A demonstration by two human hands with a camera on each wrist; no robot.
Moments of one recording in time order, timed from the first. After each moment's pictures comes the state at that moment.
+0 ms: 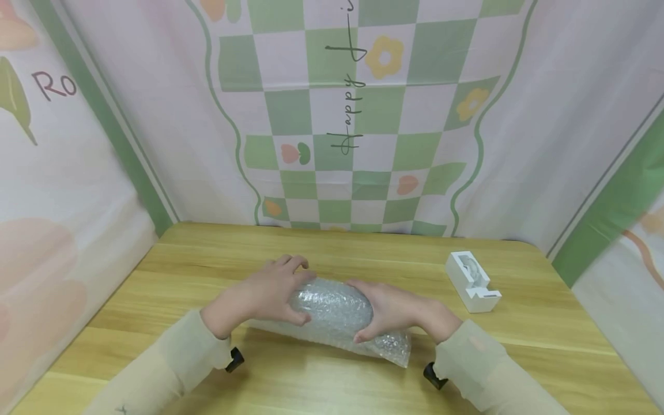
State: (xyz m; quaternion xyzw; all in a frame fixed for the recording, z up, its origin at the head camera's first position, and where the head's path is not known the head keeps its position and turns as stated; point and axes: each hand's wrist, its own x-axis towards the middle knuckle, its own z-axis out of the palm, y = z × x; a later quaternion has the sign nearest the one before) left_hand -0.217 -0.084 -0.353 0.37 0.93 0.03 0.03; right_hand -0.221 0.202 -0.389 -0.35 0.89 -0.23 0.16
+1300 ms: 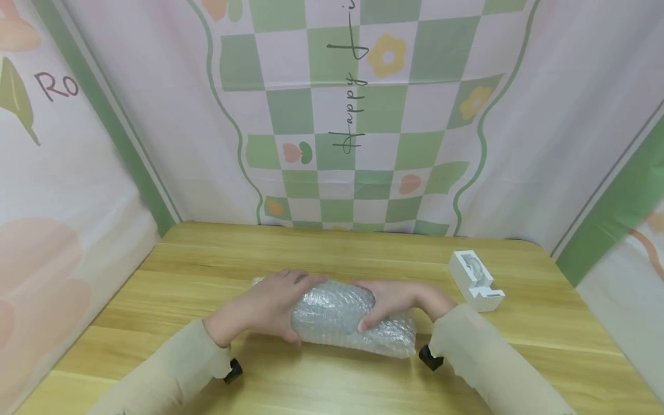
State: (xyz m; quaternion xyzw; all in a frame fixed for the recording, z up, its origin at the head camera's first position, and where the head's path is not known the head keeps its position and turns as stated) left_hand -0.217 -0.094 -0.385 0.41 0.91 0.08 0.01; right_hand -0.255 0.209 -0.391 -0.36 0.80 -0.35 0.33
